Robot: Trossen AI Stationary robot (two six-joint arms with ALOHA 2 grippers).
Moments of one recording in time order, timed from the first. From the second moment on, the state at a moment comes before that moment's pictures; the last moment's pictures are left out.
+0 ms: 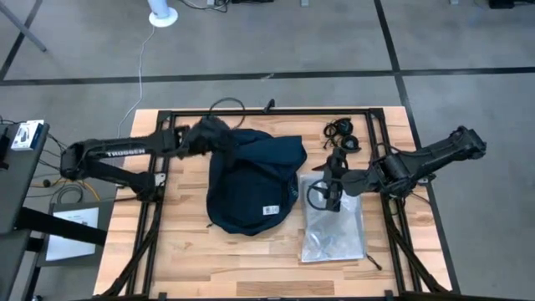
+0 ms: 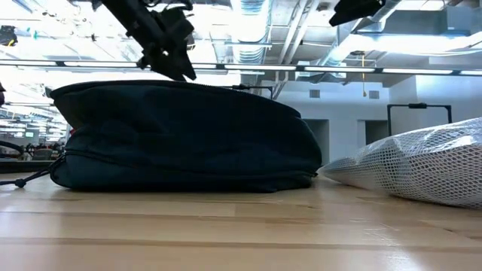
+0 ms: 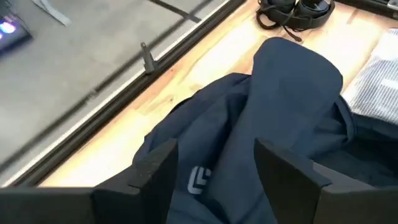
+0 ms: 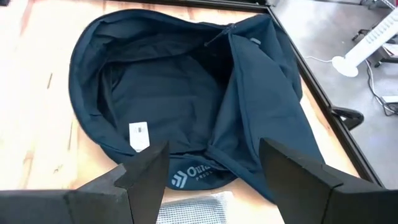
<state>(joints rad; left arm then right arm) 0.28 1.18 0.94 -0.44 -0.33 -0.23 0.35 1.14 1.05 -0.63 0.55 0.18</state>
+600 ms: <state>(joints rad) 0.59 1.31 0.95 -0.59 0.16 -0.54 0.35 1.15 1.05 -0.63 0.55 0.23</state>
